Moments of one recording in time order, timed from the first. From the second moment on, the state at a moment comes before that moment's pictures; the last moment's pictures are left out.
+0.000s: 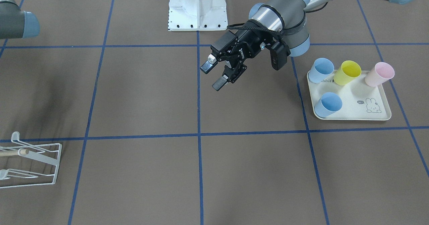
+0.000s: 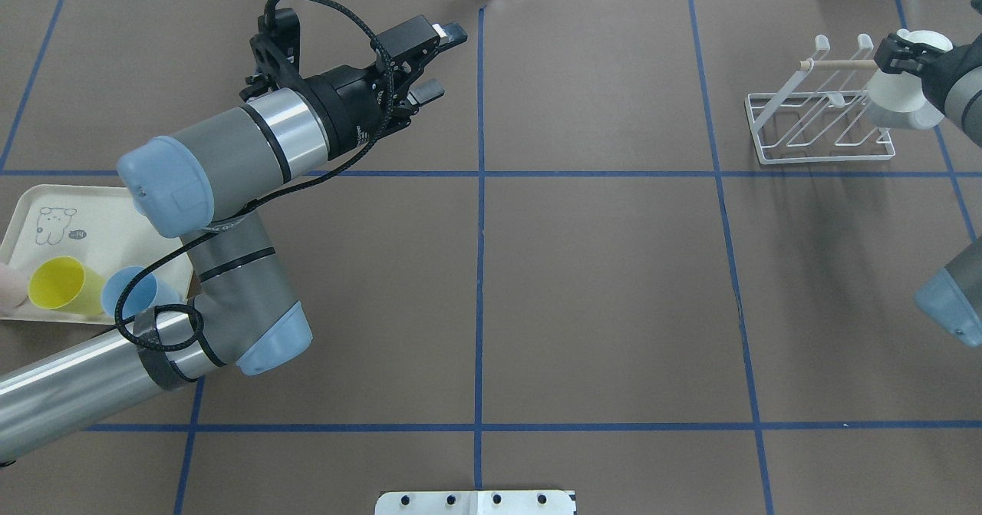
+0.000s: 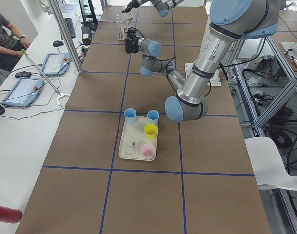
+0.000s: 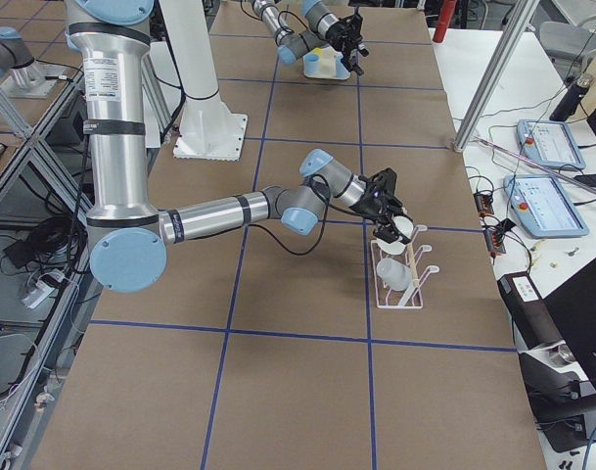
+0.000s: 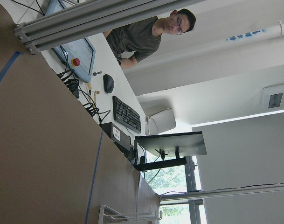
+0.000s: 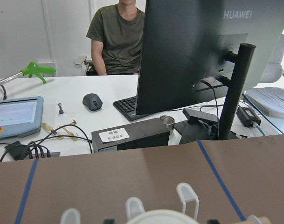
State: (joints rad) left arm -0.60 -2.17 -1.59 -2.88 -1.42 -1.84; right arm 0.98 -1.55 1.71 -0.76 1.27 1.03
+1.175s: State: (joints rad) left arm -0.60 -2.15 -1.58 -2.89 -1.42 -1.84; right arm 0.96 -1.55 1.69 -0.76 1.28 1.03
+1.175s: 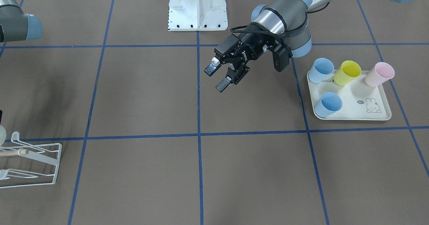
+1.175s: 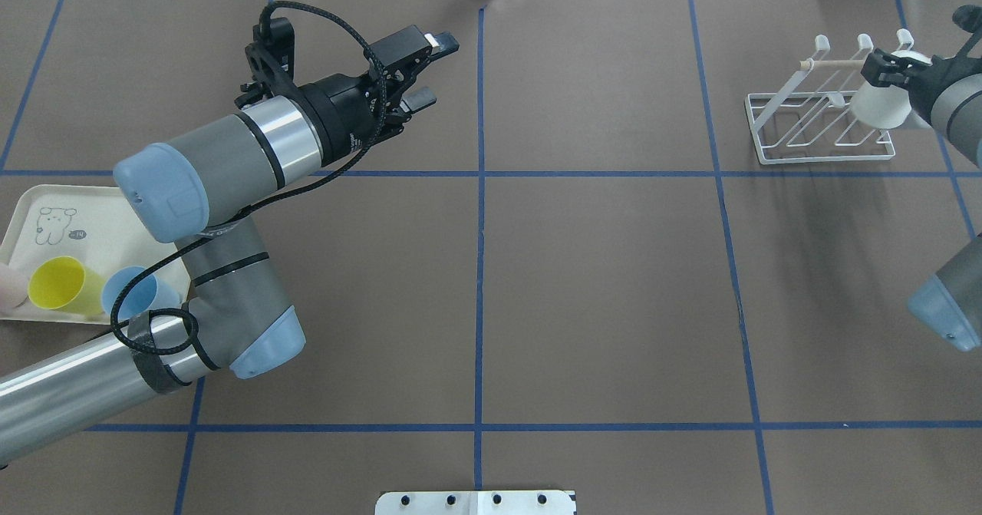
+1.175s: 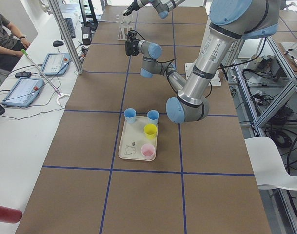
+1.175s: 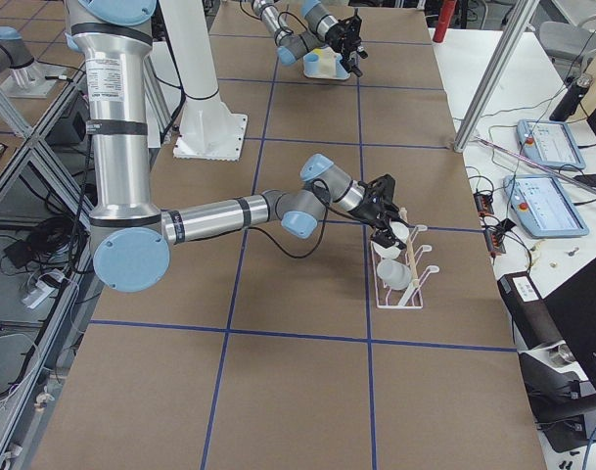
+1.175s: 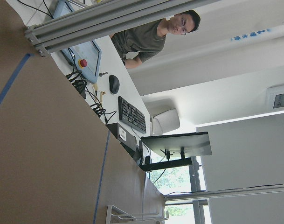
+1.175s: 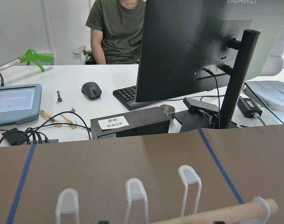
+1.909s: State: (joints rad) left arm -0.63 -2.13 -1.61 -2.84 -1.49 -1.73; right arm 0.97 -1.53 1.80 -0.77 1.39 1.04
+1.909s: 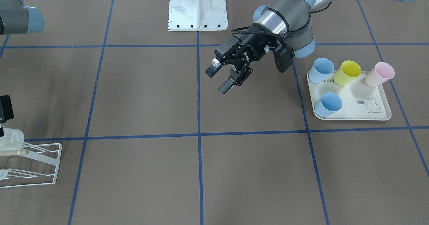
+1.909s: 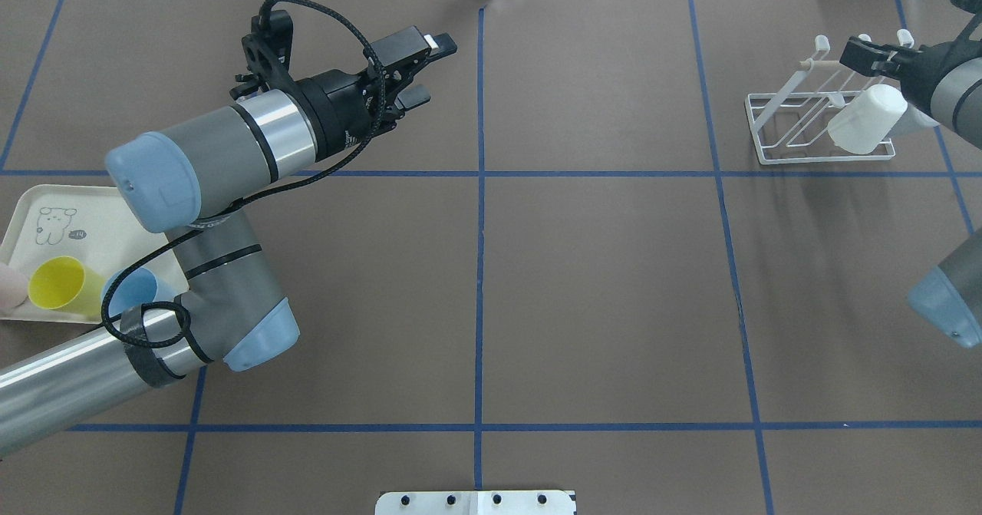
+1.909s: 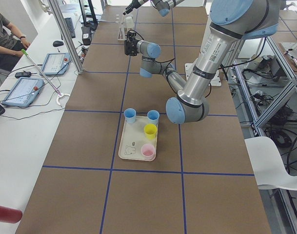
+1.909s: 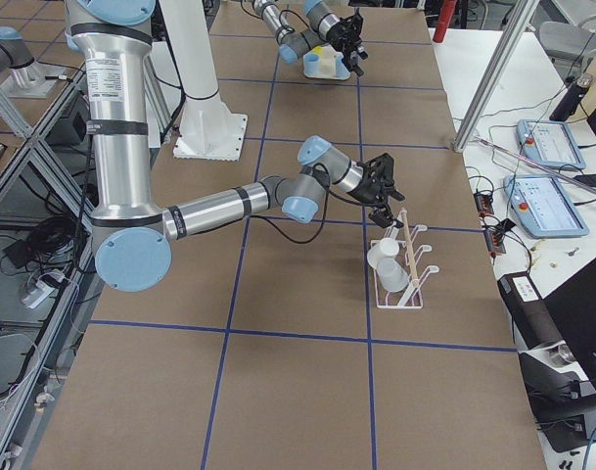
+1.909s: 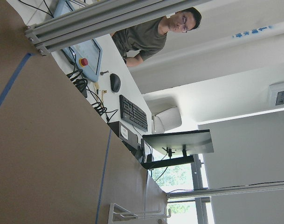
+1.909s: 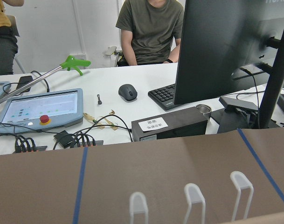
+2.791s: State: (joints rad) left arm -0.87 -1.71 -1.84 -2.54 -1.88 -1.09; right arm 0.96 -1.38 1.84 -0.83 1.56 1.20
